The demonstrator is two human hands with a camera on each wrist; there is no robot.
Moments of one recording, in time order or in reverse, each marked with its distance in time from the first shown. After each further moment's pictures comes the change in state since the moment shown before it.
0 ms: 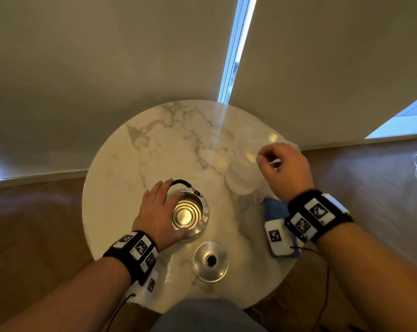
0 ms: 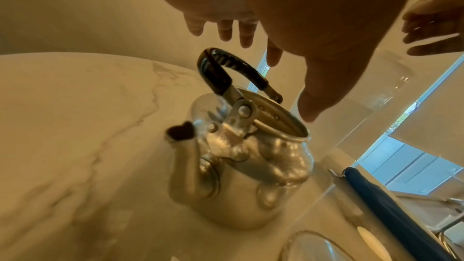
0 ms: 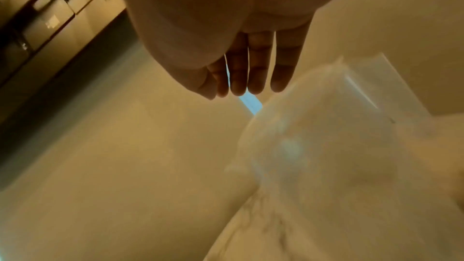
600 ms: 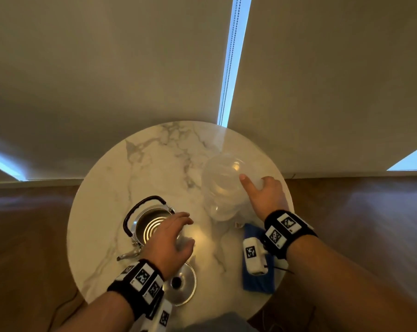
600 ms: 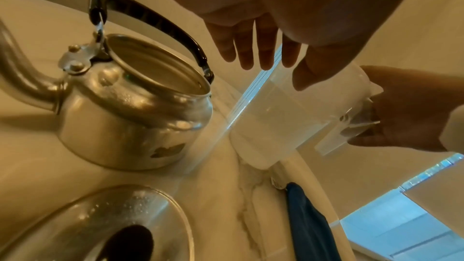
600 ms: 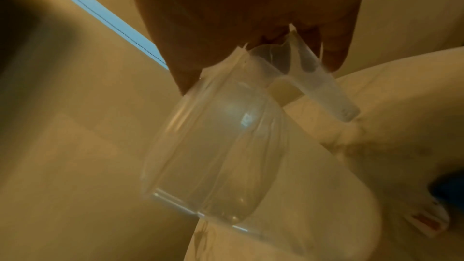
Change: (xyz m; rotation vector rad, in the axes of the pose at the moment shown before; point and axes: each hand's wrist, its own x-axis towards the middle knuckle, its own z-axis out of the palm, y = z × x) left_hand 0.006 0.123 0.027 -0.394 0.133 -0.155; right_hand 0.037 0.096 0.004 0.112 -0.210 0.462
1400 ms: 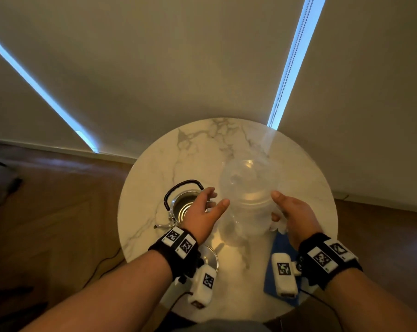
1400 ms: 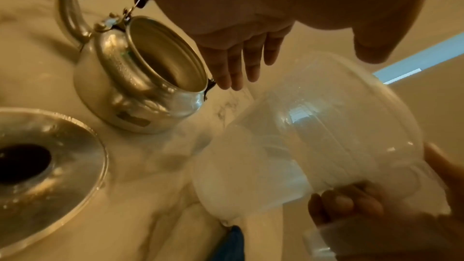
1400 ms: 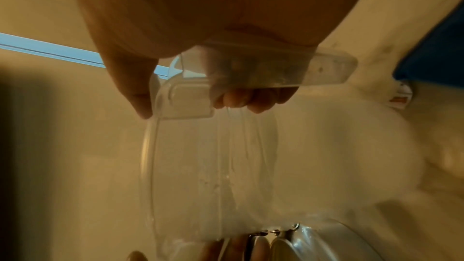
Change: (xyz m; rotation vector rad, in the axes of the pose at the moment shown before) left_hand 0.007 0.043 -0.005 -0.591 0.172 -0.409; right_hand -0.033 0.022 0.010 0.671 -0.483 -0.105
